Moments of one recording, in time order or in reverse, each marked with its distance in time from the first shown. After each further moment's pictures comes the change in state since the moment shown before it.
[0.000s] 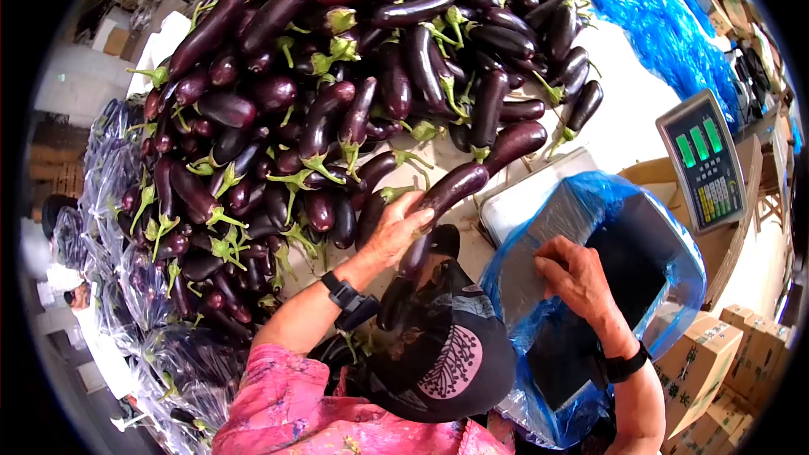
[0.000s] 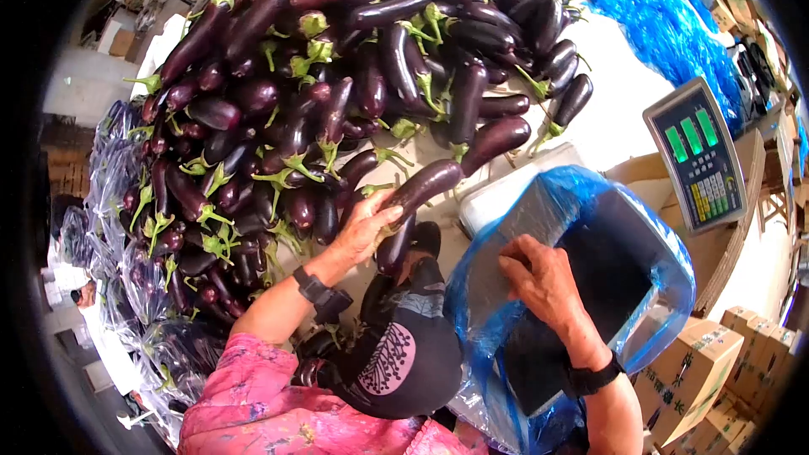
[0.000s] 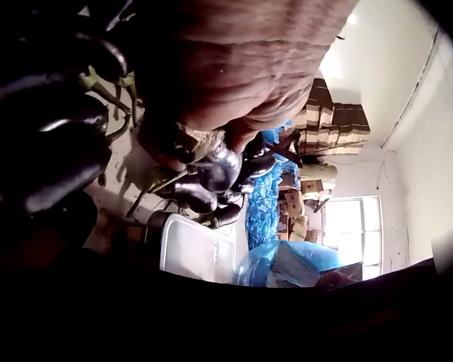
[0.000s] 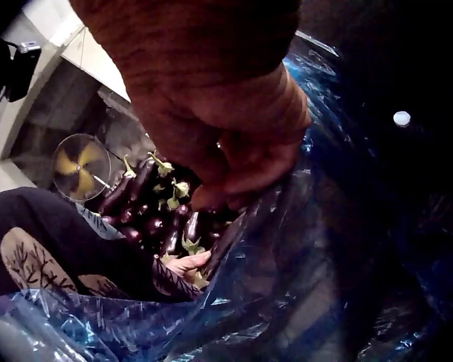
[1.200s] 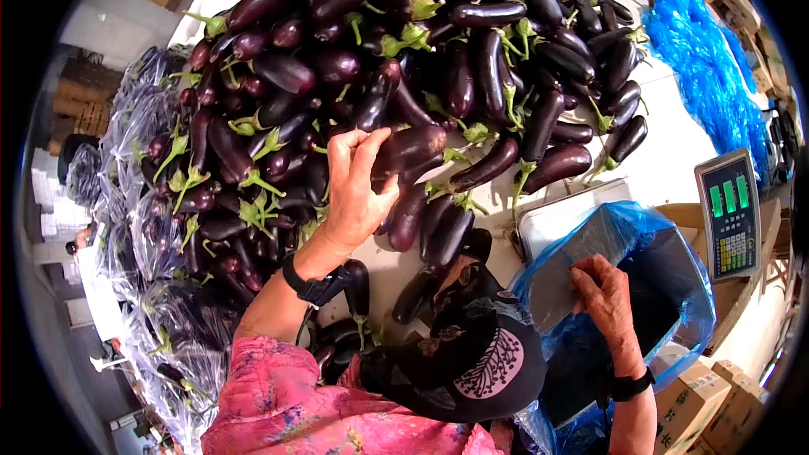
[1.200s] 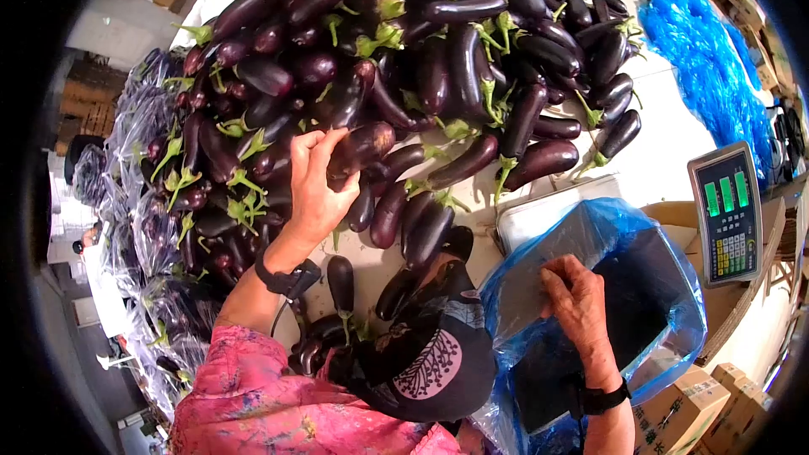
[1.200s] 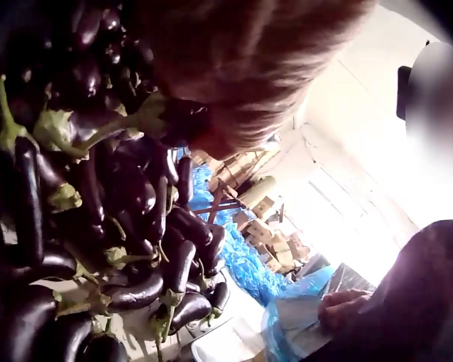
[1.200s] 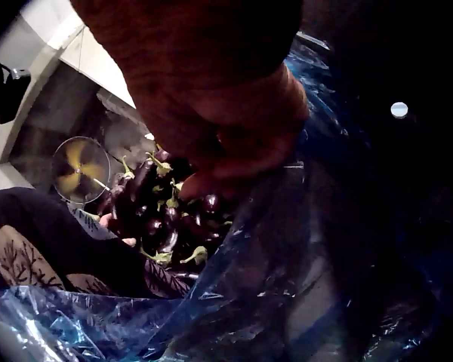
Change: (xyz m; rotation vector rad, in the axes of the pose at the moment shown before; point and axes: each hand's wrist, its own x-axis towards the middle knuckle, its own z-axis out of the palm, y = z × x) left_hand -0.067 0.134 -0.029 1.331 0.666 0.904; right_hand 0.006 0.001 0.009 0.082 0.055 0.048
